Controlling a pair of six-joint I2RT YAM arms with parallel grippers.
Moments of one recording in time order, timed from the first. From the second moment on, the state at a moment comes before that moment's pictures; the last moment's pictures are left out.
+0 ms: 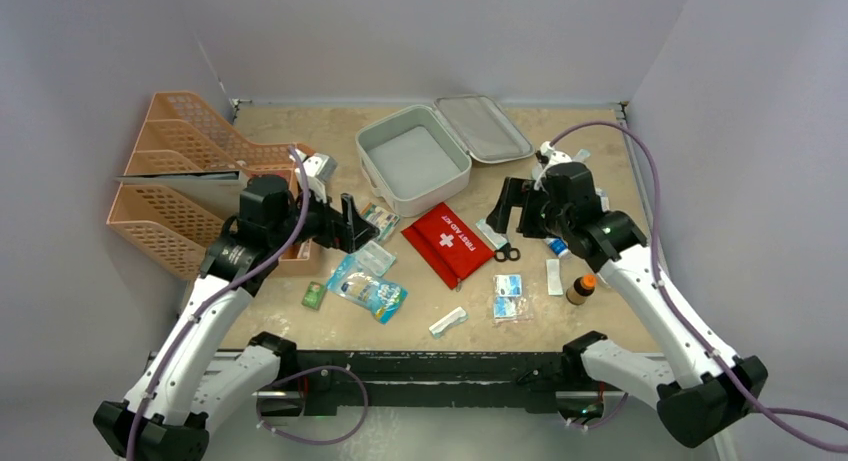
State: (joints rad) left arm -0.33 0.87 0.92 -0.53 0.48 -0.27; right arm 0.43 1.01 1.05 -0.73 -0.05 0.50
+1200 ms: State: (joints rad) left arm -0.33 0.80 0.92 -0.62 0.12 -0.26; right arm 0.86 1.77 1.16 -0.48 0.25 0.25
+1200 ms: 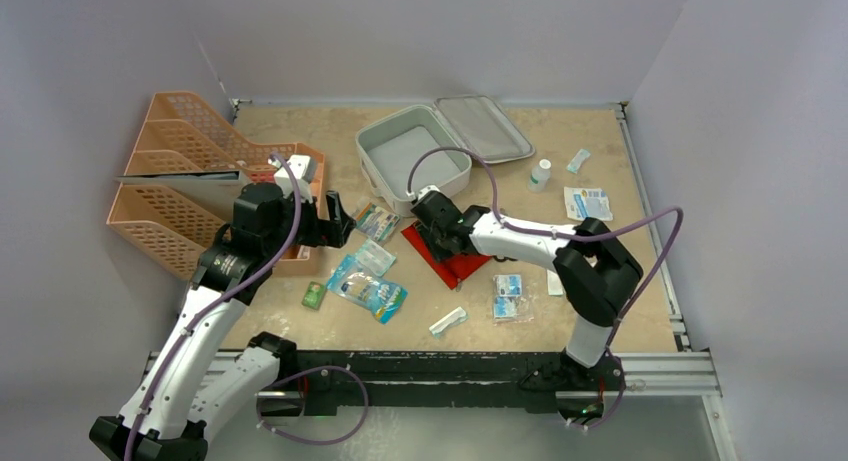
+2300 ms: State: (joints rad) left arm -0.33 0.82 0.92 -0.62 0.11 -0.27; right arm 0.92 1.69 1.15 -0.44 0.48 0.24
